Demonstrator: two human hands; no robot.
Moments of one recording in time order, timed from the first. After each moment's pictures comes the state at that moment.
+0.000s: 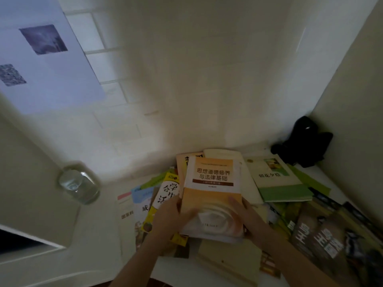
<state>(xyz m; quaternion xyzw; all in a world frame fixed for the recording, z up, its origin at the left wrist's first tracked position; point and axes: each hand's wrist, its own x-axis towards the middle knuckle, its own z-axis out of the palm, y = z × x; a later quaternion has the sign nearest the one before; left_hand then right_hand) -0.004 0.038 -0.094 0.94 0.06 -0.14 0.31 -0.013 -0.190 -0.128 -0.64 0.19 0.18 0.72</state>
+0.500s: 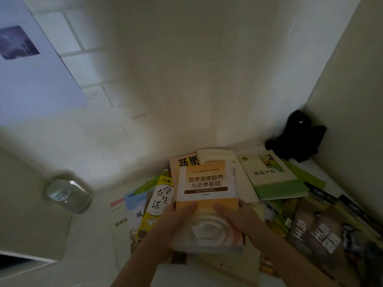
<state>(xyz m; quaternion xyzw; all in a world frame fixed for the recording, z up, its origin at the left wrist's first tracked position) 0.007 0.025 -0.096 0.64 0.25 -0.28 0.67 -0.009 -0.184 -0.112 -0.71 0.21 0.18 0.64</state>
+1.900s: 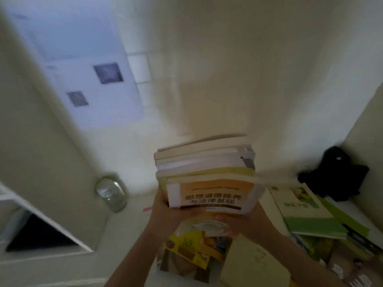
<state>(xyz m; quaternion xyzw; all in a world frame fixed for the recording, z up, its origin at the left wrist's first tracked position) -0.018 0.080 0.011 0.73 0.04 0.04 0.68 0.014 -0.145 -0.049 -0.78 -0.14 0.04 0.61</state>
